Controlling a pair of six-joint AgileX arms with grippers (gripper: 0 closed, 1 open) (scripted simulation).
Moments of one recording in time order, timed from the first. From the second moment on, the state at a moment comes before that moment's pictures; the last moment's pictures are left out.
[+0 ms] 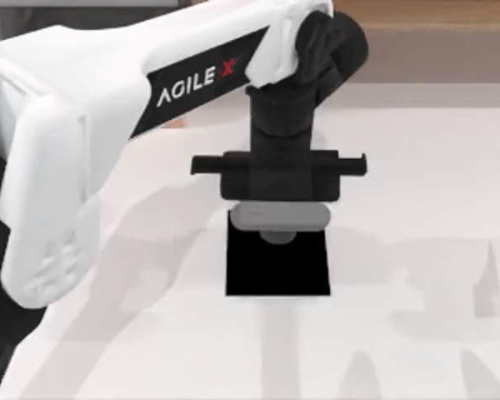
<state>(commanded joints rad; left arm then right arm) -0.73 2.33 2.06 -1.32 0.02 2.47 0.00 0.00 0.00 0.00 0.00 0.00</state>
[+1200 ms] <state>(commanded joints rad) -0.73 2.35 1.94 -1.20 0.05 2.47 0.00 0.00 0.00 0.00 0.00 0.00</state>
